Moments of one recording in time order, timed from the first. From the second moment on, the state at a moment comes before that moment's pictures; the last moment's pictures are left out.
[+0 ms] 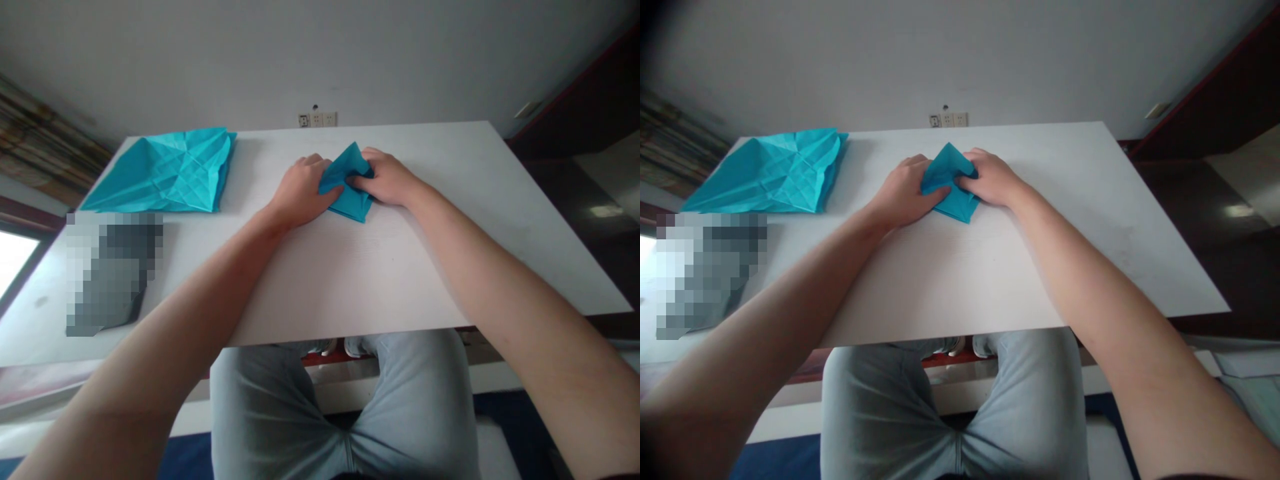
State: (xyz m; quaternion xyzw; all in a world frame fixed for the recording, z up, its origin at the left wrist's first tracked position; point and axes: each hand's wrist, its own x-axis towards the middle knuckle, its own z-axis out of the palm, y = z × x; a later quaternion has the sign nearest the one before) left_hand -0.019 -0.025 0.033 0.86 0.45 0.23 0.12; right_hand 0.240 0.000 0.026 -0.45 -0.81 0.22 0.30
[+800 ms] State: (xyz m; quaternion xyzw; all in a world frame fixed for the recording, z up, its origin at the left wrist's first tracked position) left_hand -0.018 -0.024 0.031 0.86 0.44 0.23 0.11; right_hand 0.246 0.005 0.017 -0.43 -0.82 0.22 0.31
